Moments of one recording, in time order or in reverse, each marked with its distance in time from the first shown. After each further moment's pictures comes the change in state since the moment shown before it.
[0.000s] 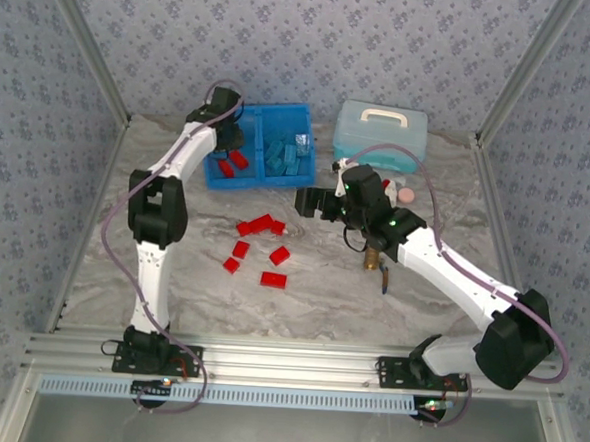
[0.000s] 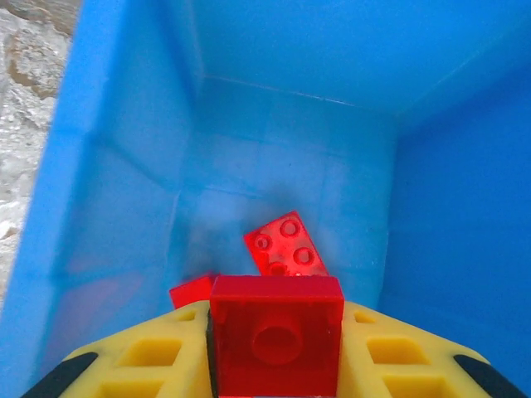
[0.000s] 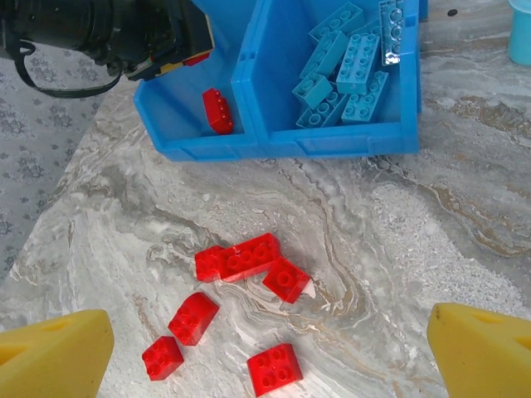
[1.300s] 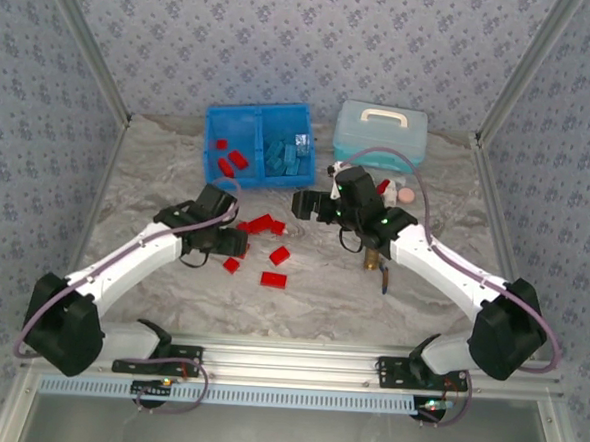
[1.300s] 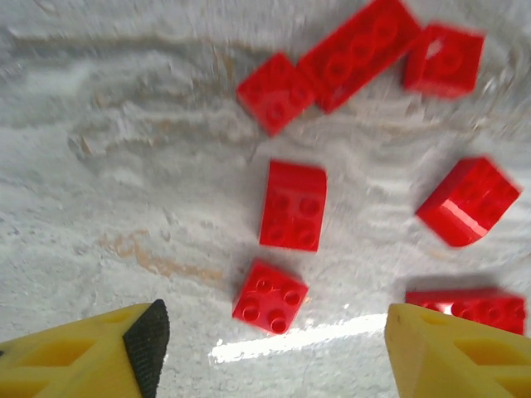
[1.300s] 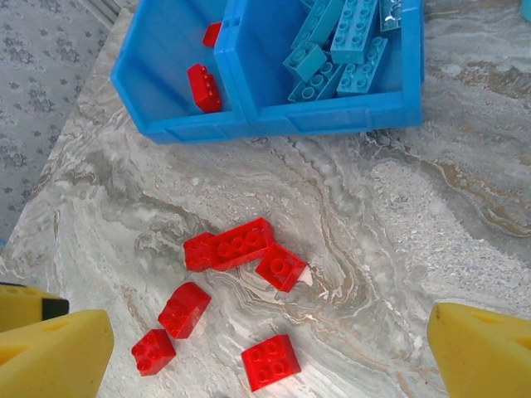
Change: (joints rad) left arm -0.299 -1.031 -1.226 0.026 0.115 0.107; right arm 0.004 0.060 -0.006 0.017 -0.014 0.026
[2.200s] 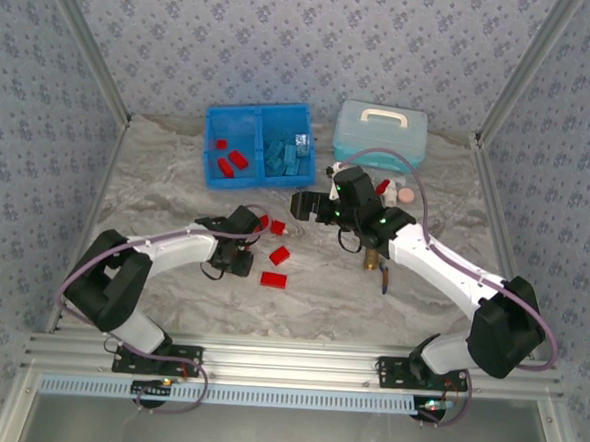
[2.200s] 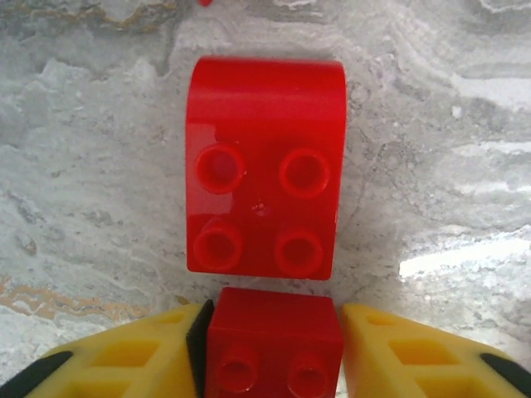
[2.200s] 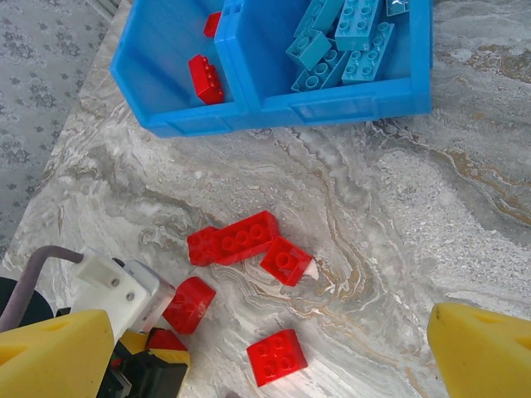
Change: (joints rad) left arm -0.096 0.279 -0.081 0.151 -0.063 0.000; right arm 0.000 0.007 0.000 -0.002 -0.013 0.015
